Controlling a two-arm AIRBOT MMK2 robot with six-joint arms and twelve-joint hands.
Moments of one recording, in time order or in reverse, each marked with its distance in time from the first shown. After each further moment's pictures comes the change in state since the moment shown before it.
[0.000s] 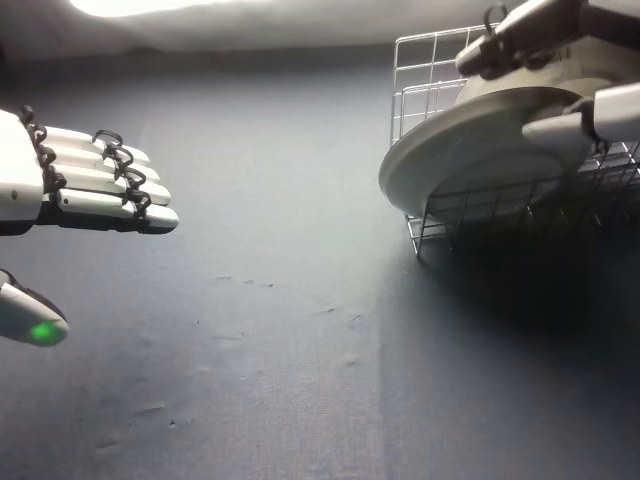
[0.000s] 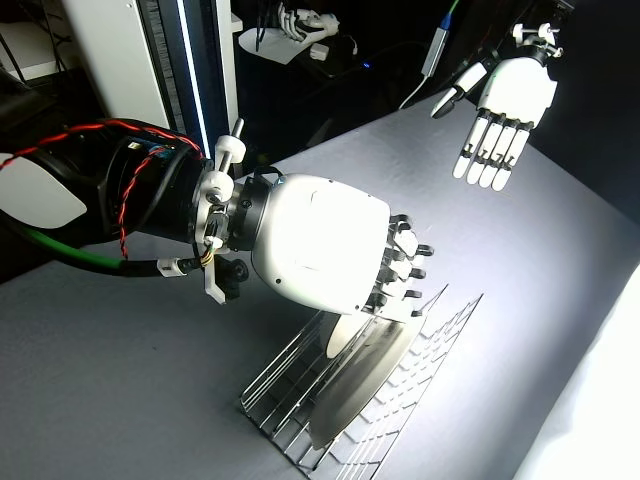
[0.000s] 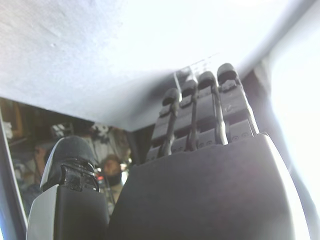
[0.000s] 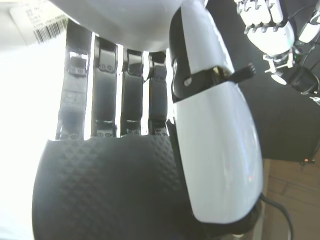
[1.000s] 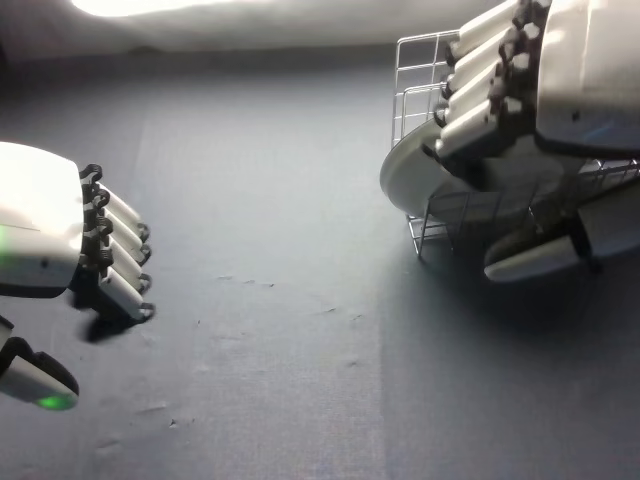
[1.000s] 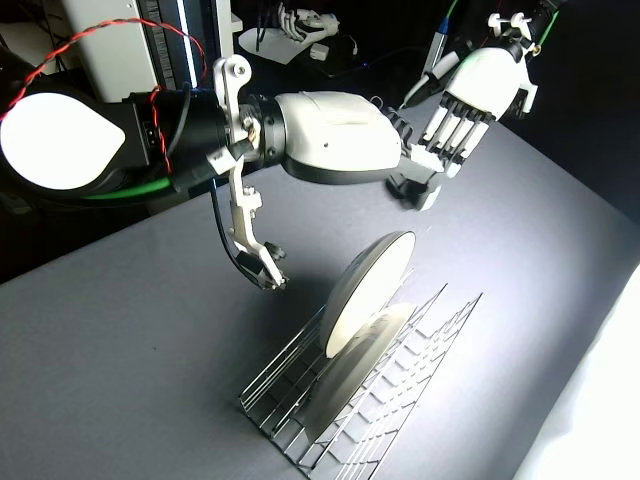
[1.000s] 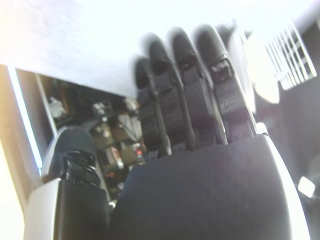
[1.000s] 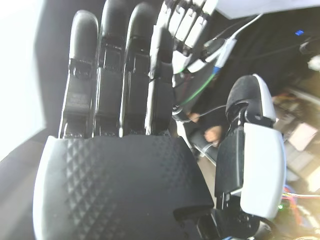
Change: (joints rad) left arm -0.011 0.003 -0.086 0.032 -0.118 0.071; right arm 0.039 -0.004 -0.011 -0.679 0.327 -0.053
